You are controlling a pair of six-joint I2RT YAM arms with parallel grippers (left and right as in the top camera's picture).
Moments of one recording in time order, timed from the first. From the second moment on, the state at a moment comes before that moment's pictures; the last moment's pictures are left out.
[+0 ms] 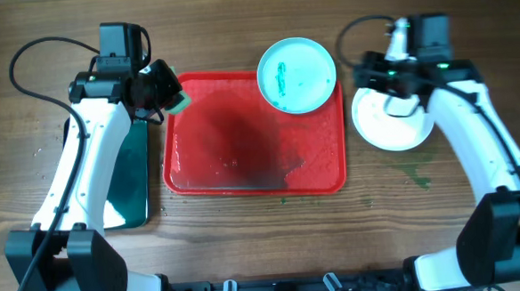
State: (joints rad) left arm -0.07 1.63 1.36 -0.81 0.13 -0.60; right arm 0.08 1.64 1.24 -0.59 -0.20 0.35
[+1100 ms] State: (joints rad) left arm -0.07 1.63 1.36 -0.81 0.13 -0.60; right arm 0.47 1.97 1.40 -0.69 -0.27 0.20
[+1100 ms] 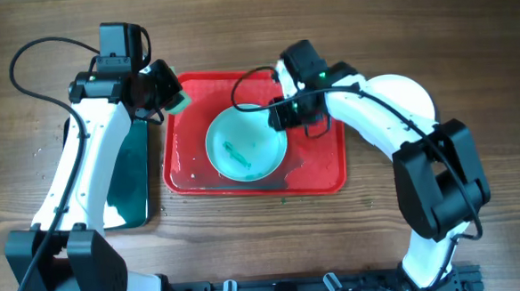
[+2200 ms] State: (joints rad) left arm -0.18 1.68 1.32 -0.77 0.04 -0.60; right arm 0.54 2.19 1.54 -0.67 -0.32 0.60
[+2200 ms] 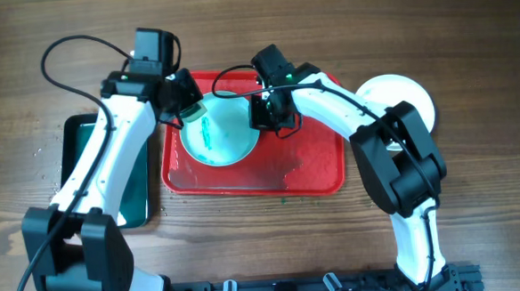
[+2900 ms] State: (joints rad) left arm -0.24 1.91 1.17 -0.68 0.27 -0.12; right arm 0.53 2.19 1.52 -0.60 -0.37 0.54
